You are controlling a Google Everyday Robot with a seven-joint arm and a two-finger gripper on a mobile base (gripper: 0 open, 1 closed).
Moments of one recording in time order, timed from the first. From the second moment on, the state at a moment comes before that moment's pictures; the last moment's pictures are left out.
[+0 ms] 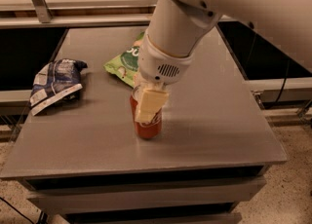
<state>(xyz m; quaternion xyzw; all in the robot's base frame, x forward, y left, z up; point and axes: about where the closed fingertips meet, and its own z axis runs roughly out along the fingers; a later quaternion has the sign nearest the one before) 0.447 0.025 0.910 -0.74 0.65 0.09 0.16</state>
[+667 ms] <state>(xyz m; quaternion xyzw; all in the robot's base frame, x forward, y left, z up) 0.462 0.010 0.965 -0.74 0.64 0.09 0.19</state>
